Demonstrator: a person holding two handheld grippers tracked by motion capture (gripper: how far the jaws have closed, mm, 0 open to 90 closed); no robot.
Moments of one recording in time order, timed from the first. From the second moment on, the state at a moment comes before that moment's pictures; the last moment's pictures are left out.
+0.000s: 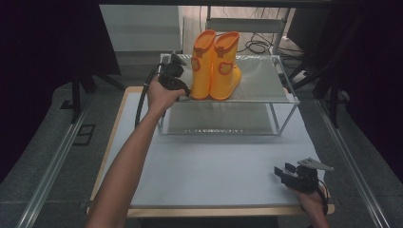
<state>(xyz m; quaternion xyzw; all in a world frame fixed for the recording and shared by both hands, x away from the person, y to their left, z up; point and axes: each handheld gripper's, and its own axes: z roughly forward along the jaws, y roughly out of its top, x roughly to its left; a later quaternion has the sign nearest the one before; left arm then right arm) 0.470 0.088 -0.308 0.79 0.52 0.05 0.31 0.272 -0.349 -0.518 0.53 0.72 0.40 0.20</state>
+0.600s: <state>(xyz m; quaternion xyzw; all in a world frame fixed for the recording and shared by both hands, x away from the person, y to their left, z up) 0.466 0.053 -0.305 0.81 0.49 0.01 0.33 0.271 -0.346 -0.516 0.53 0.72 0.41 0.20</state>
